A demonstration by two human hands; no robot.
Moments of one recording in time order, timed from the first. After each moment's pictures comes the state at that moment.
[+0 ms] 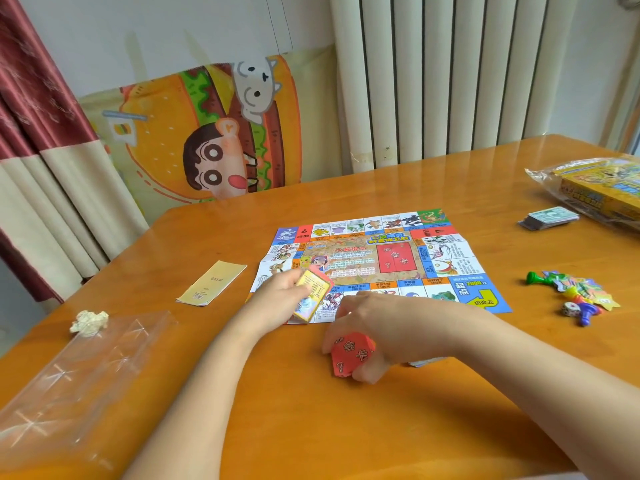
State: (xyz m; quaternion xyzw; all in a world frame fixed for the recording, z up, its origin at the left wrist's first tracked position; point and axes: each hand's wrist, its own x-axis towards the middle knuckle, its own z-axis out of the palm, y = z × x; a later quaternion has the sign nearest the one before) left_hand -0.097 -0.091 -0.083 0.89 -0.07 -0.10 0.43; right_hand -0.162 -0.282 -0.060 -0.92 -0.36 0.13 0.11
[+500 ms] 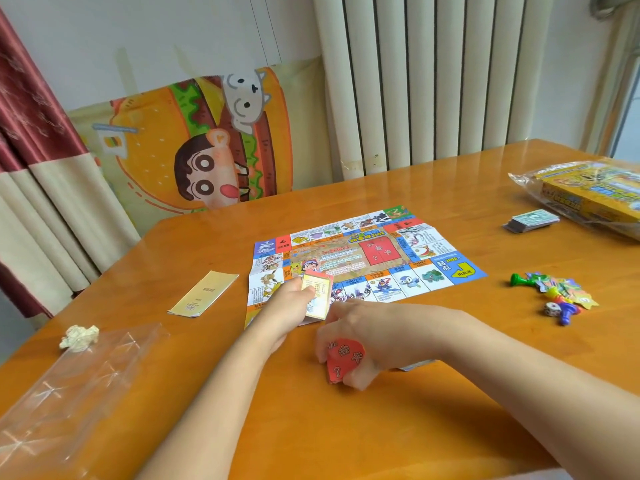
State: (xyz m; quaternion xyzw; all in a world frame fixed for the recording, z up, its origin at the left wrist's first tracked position) left_hand -0.093 -0.124 -0.095 0.83 0.01 -0.09 0.55; right_hand -0.161 -0.284 -0.066 -0.91 -0.36 0.12 0.15
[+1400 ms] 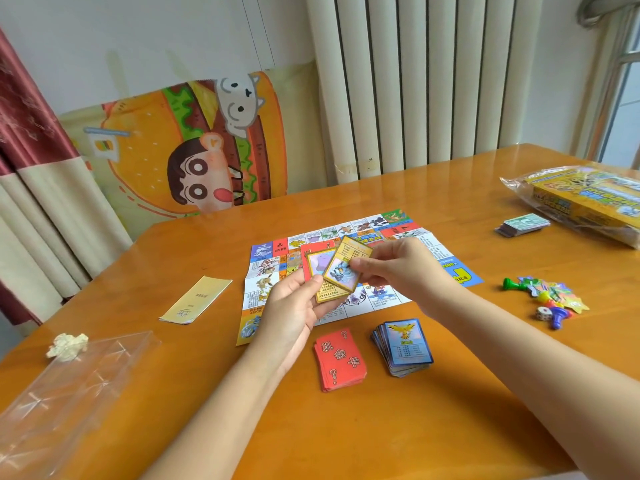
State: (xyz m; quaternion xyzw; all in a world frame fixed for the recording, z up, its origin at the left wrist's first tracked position) left_hand -0.123 -0.149 -0.081 0.59 -0.09 -0.04 0.80; right_hand -0.119 -0.316 -0.065 -0.76 -0.02 -0.05 0.65
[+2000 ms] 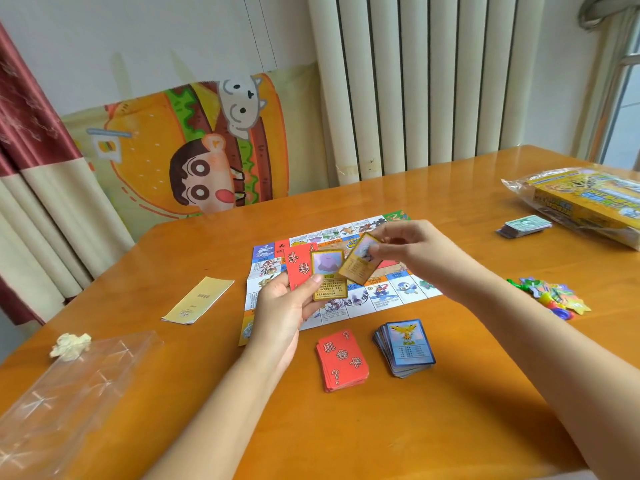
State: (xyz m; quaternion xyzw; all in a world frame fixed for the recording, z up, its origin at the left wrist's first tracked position) left_hand -0.121 -0.140 -0.083 0.62 -0.05 0.03 0.78; right_hand -0.122 -0.336 -0.044 -0.81 -0.10 -0.08 0.58
